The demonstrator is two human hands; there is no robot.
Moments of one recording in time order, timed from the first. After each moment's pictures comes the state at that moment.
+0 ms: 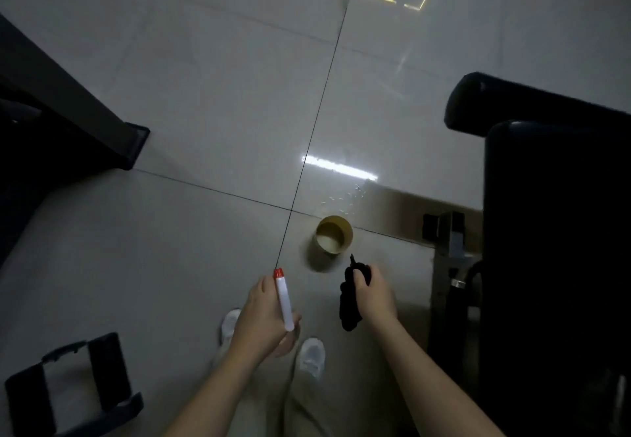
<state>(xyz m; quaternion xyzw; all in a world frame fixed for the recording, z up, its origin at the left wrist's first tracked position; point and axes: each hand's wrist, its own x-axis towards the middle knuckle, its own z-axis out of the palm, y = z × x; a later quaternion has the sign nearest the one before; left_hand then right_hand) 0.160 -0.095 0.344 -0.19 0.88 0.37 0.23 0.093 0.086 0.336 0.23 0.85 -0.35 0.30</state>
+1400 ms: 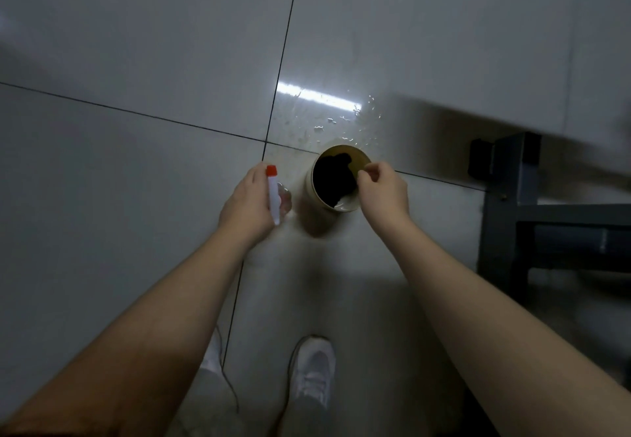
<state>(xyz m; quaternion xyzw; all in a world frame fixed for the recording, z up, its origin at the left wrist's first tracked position) 0.025 -0.108 0.033 -0.13 0.88 0.37 0.26 -0.019 0.079 0.073 0.26 0.88 -0.35 0.20</state>
